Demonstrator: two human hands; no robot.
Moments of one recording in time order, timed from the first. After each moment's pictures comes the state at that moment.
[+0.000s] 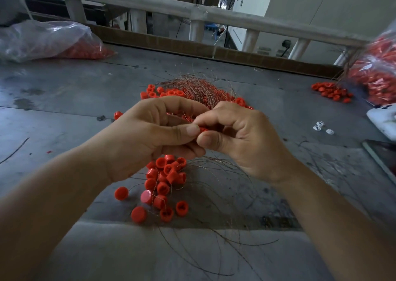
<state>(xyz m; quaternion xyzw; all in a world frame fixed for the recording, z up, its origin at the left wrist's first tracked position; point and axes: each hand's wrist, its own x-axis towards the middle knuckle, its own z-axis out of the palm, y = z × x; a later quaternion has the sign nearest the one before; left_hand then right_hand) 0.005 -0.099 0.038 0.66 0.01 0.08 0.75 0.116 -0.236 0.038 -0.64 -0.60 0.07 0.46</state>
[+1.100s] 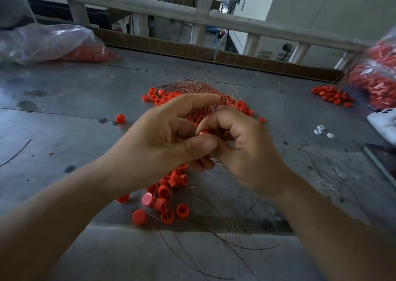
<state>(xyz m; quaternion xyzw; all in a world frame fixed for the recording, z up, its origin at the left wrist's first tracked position) 0.001 -0.113 0.037 0.74 -0.05 0.16 0.65 0.104 -0.237 0.037 -0.63 -0.60 0.07 0.49</state>
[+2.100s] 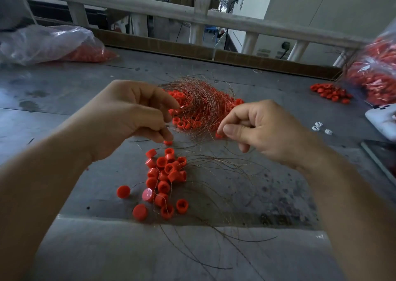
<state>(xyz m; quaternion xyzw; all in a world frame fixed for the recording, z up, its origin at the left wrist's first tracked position) -0.005 -0.082 0.058 0.76 0.15 0.15 0.61 0.135 -0.254 0.058 -0.79 -0.48 0.14 0.34</state>
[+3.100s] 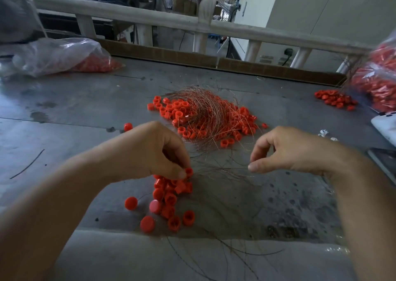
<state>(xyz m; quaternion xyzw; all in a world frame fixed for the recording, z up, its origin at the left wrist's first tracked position) 0.007 -0.078 0.036 0.91 0.08 0.00 0.41 0.165 -0.270 0.060 -0.87 -0.41 0.22 0.14</state>
